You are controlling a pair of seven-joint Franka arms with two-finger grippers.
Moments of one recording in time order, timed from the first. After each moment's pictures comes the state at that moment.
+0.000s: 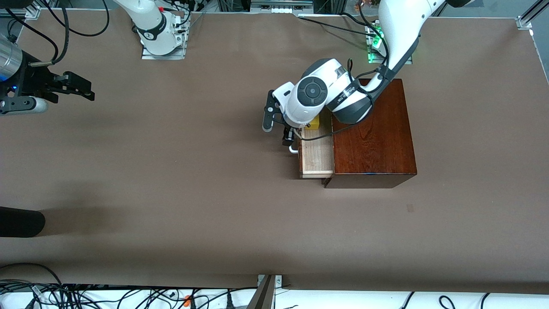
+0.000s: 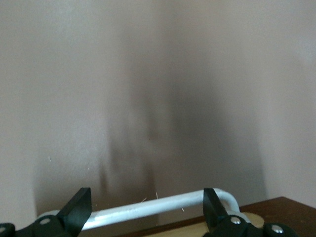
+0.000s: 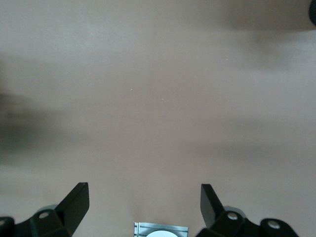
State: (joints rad) left arm -0.22 0.61 -0.57 -1.63 0.09 2.12 0.91; right arm 0.13 0.04 -0.08 -1.55 0.03 1.47 -0.01
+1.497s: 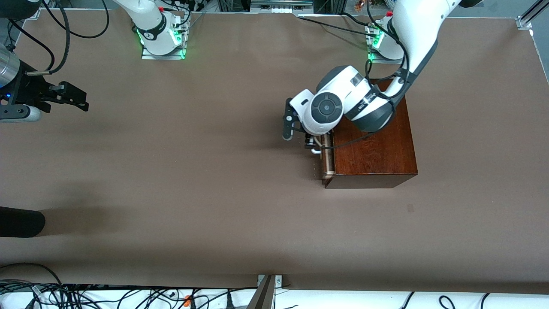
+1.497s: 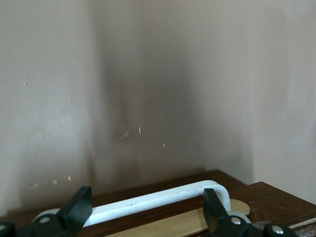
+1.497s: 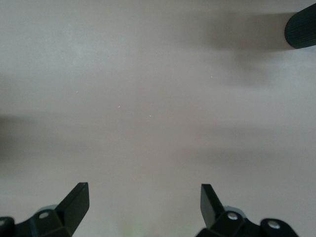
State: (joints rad) left arm -0.14 0.59 -0.57 -1.59 0.14 1.84 0.91; right arm 0.13 0.06 -0.09 -1.54 0.00 1.55 -0.01
